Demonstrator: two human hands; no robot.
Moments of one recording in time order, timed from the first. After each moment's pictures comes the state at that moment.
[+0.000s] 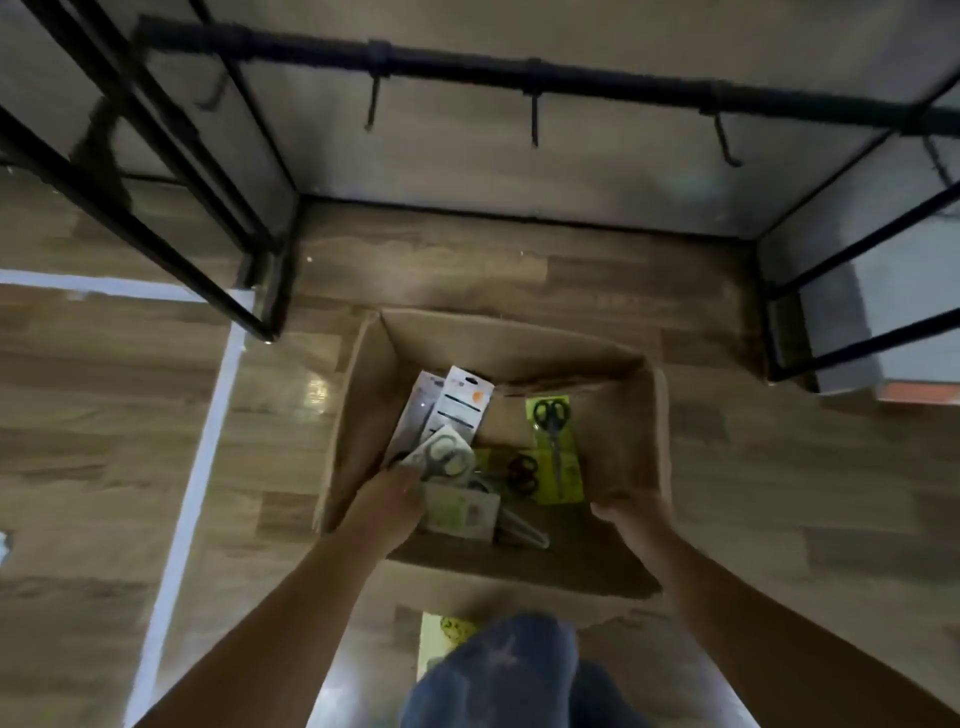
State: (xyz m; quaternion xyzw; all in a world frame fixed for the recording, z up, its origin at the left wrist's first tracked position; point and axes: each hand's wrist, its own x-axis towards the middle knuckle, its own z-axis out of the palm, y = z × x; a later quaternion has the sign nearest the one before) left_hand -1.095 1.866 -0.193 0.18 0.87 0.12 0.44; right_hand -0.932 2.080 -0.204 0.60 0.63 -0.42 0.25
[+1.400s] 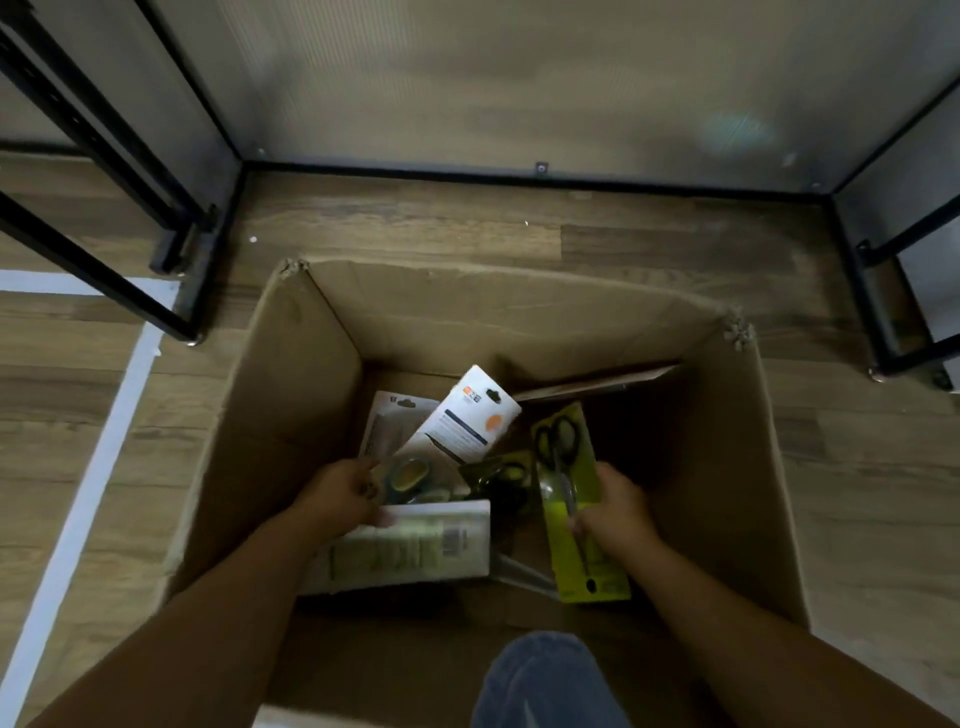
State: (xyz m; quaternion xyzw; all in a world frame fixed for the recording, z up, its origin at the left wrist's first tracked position) left_hand -1.158 1.876 -0.396 0.11 0.86 0.20 0.45; right_hand -0.968 2.100 -0.410 0.49 0.73 -0.45 0.15
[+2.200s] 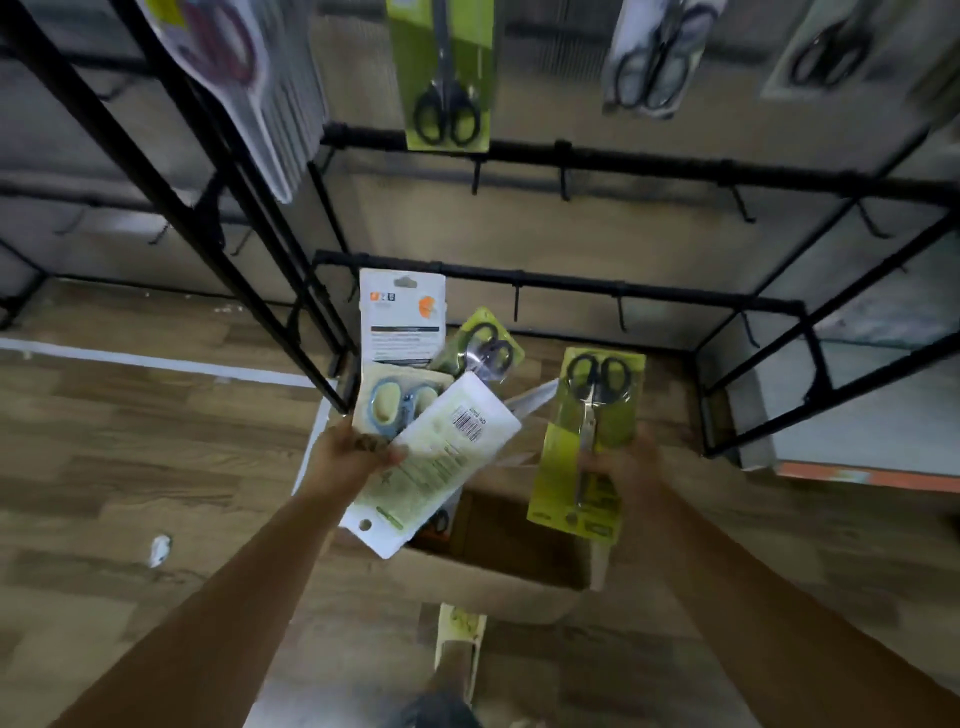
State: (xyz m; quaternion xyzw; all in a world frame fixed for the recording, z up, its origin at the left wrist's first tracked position) left_hand -1.106 1.826 0.144 -0.02 0.77 0.55 0.31; right_hand -0.959 2.072 0.146 0.50 0.66 -0.57 0.00
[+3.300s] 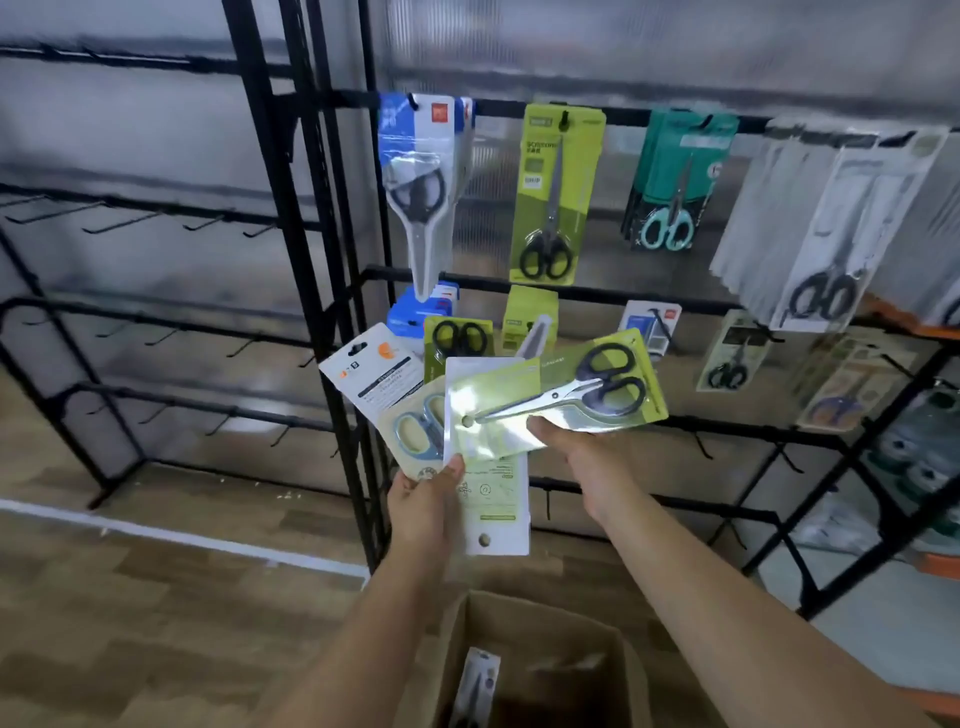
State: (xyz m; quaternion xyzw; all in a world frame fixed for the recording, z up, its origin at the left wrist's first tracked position) left_hand -1.096 1.810 0.408 -0.08 0.49 0.85 0.18; right_hand -1.047 1.952 0.454 0.26 0.61 -0.72 -0.20
